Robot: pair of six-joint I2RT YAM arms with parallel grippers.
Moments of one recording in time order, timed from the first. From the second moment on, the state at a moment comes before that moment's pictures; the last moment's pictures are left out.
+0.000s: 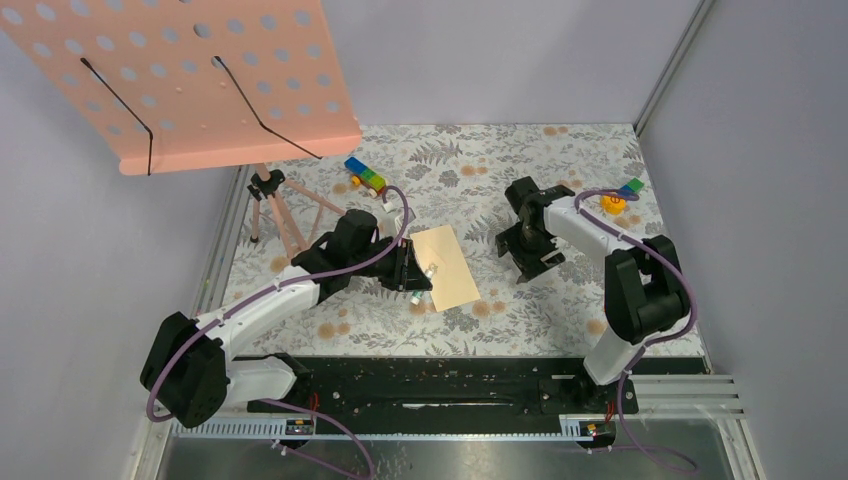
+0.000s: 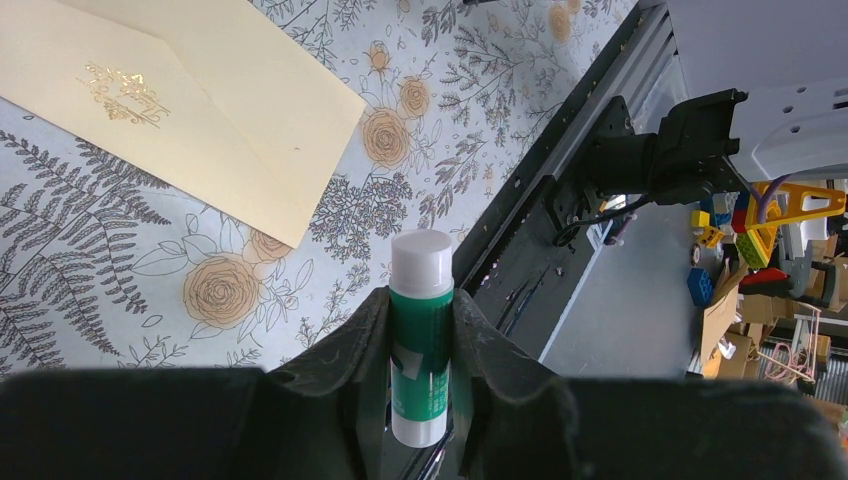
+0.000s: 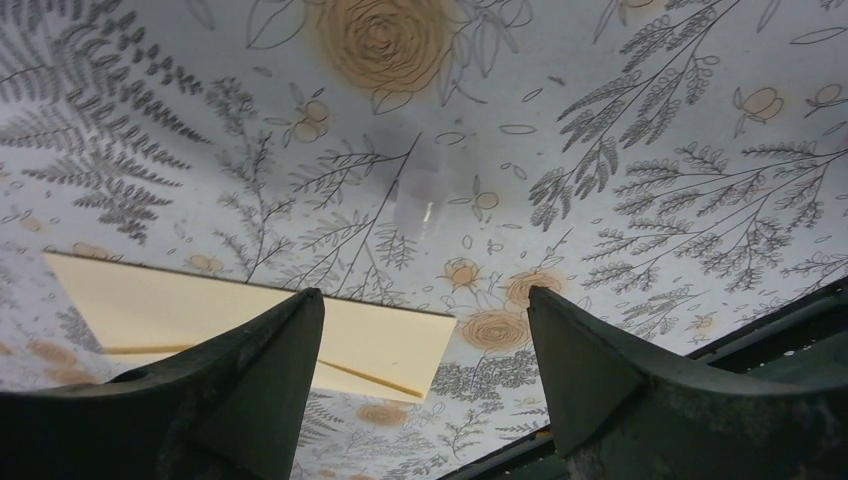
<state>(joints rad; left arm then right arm) -0.63 1.21 0.76 -0.19 0.59 -0.49 0.39 1.69 1.20 -0.99 0.09 1.45</state>
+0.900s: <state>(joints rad) -0.63 1.21 0.74 -0.19 0.59 -0.48 0.35 1.83 1.16 -0.91 0.06 1.48</state>
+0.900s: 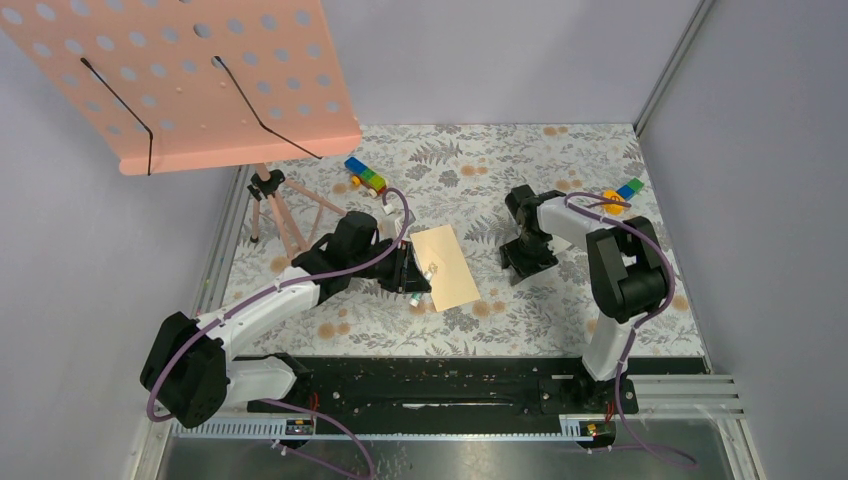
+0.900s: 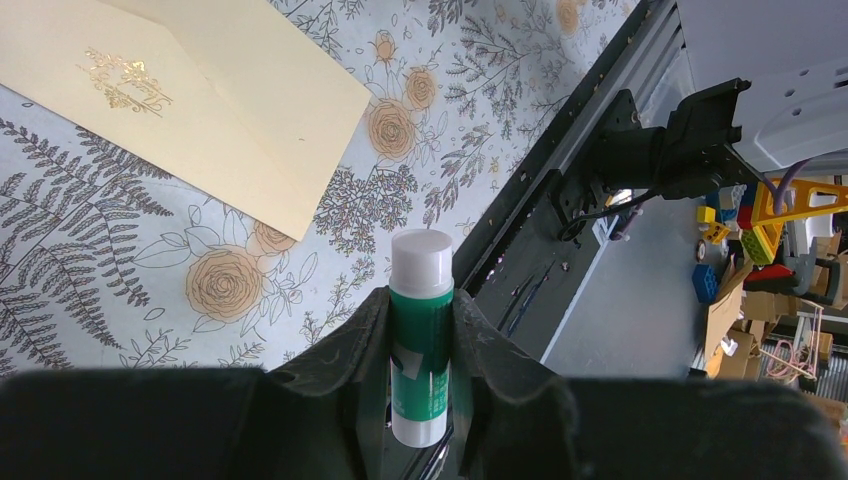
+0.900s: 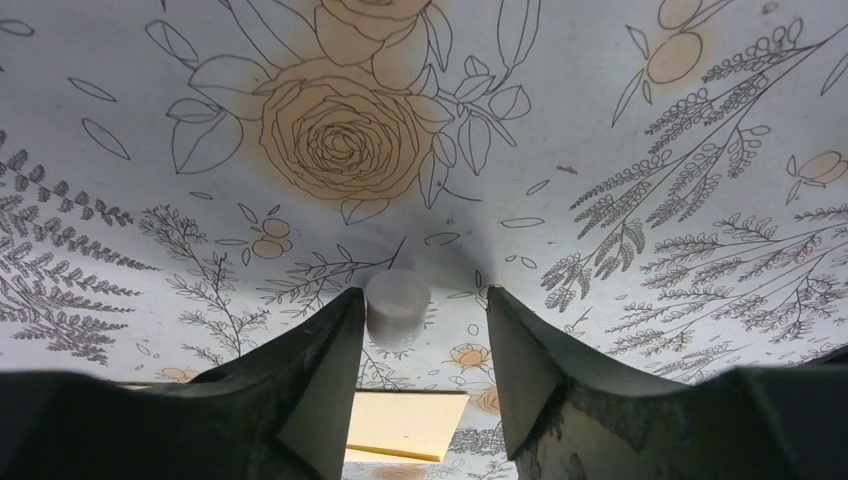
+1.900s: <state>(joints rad) -0.63 1.21 0.77 -0.19 0.59 -0.49 0.25 1.61 1.08 -0.67 -0.35 1.23</state>
